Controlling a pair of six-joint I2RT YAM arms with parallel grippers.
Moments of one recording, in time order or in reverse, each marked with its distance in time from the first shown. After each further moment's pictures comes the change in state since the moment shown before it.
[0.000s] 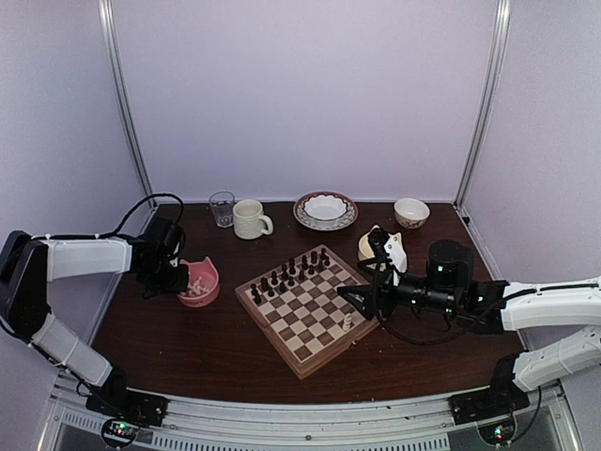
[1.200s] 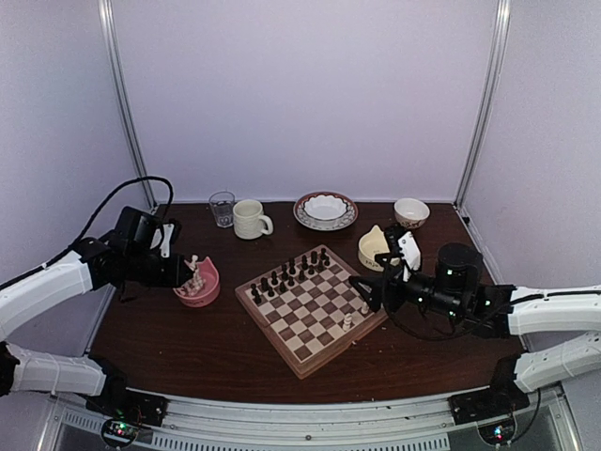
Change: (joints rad) left arm -0.098 -0.396 -0.030 -0.079 0.254 -0.021; right arm -0.014 -0.070 -0.048 0.002 0.199 0.053
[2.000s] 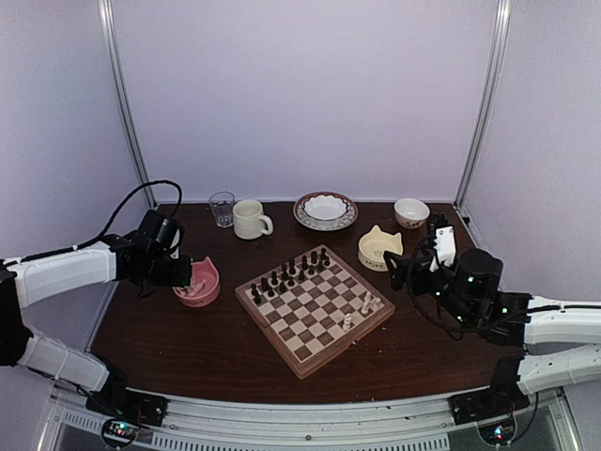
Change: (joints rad) left arm 0.000 0.216 0.021 0.079 -0.235 -0.032; right arm 0.000 -0.156 -0.068 -0.031 0.422 0.087
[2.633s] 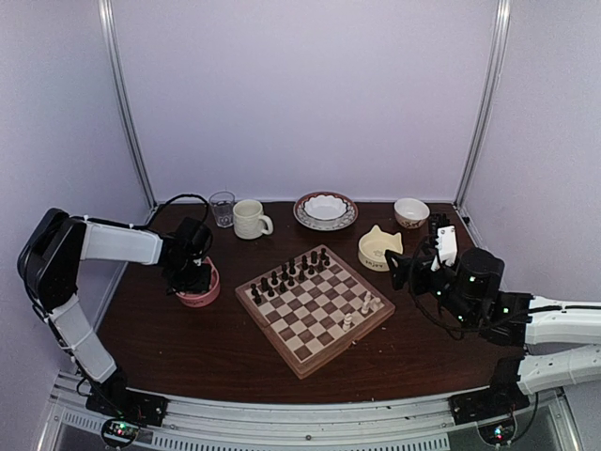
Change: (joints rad) left arm 0.000 0.415 0.147 0.043 -0.048 0.000; right arm 0.000 -0.008 0.000 -0.001 0.006 0.001
